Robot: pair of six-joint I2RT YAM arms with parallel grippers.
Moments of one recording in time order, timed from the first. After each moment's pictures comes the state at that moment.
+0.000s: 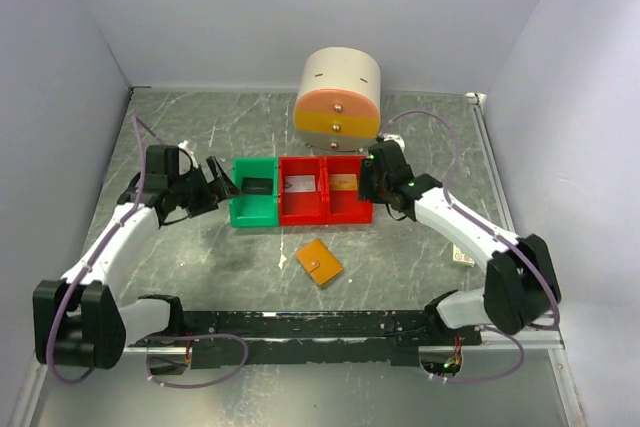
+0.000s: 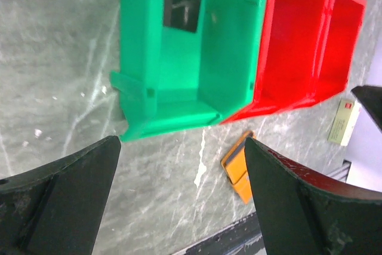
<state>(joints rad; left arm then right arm) -0.08 1.19 0.78 -0.41 0.40 -0.54 0.50 1.38 0.91 -0.38 0.25 0.43</state>
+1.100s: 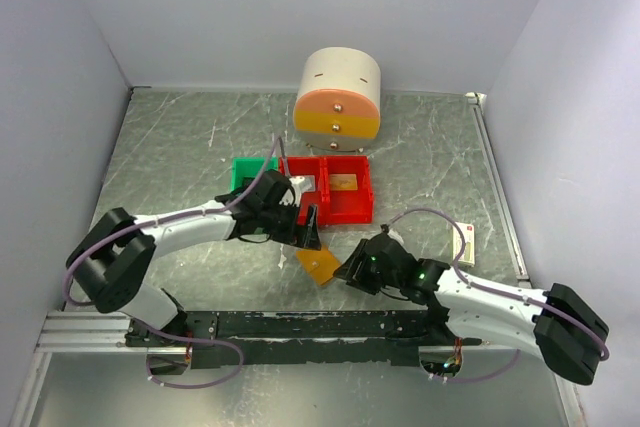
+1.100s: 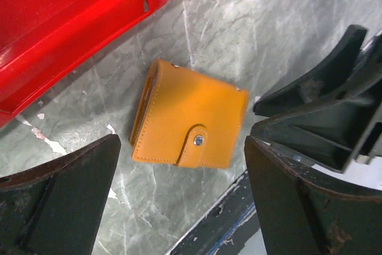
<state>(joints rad) -0.77 1.50 0.82 -0.18 0.34 -0.52 0.93 0.91 0.24 -0.16 0.05 1.30</state>
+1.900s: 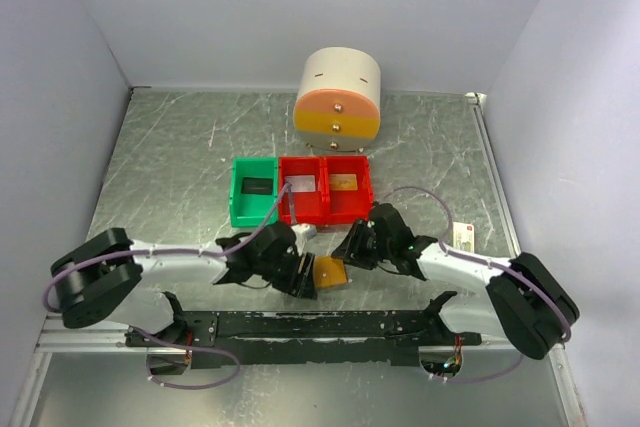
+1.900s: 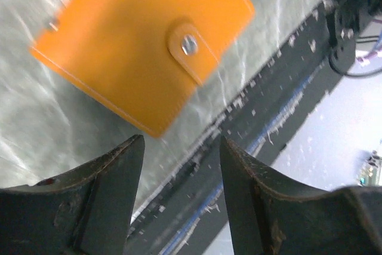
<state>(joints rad) -1.04 1.42 0.57 0.00 0.28 -0.67 0.66 1.18 0.32 0.05 -0.20 1.04</state>
